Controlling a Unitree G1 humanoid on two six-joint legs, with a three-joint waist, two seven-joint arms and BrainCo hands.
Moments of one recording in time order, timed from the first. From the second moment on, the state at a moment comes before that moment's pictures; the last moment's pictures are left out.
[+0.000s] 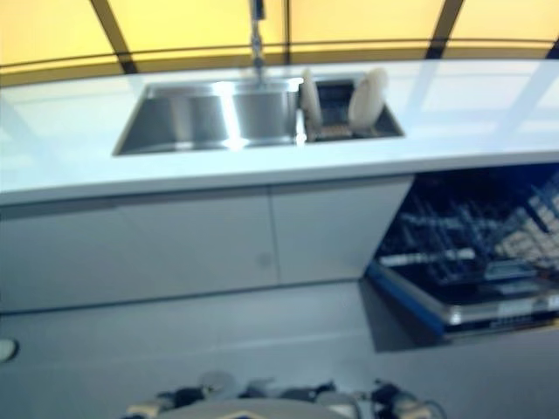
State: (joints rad) left arm 0.00 0.24 -0.30 1.20 -0.27 0.20 -0.13; right arm 0.03 -0.30 0.27 1.20 0.04 0.09 0.08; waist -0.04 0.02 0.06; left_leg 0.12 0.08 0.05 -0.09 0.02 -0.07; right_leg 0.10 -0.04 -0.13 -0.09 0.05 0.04
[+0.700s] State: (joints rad) left arm 0.00 0.24 -0.30 1.19 -0.26 0.21 -0.13; right arm 0.03 -0.30 0.27 1.18 0.04 0.11 0.08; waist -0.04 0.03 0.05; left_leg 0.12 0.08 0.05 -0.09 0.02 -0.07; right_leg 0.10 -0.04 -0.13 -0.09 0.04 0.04
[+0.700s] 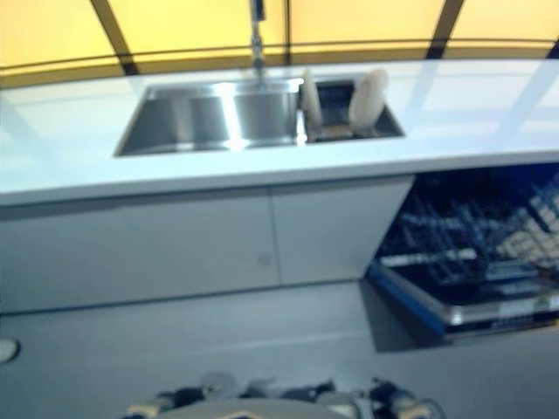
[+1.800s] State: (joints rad) left arm -0.04 0.25 -0.14 1.28 -0.40 0.17 -0.04; right arm -0.04 -0.28 0.27 1.26 0.02 0.09 0.12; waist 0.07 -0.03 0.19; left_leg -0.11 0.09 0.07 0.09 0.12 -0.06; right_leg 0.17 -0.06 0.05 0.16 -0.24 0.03
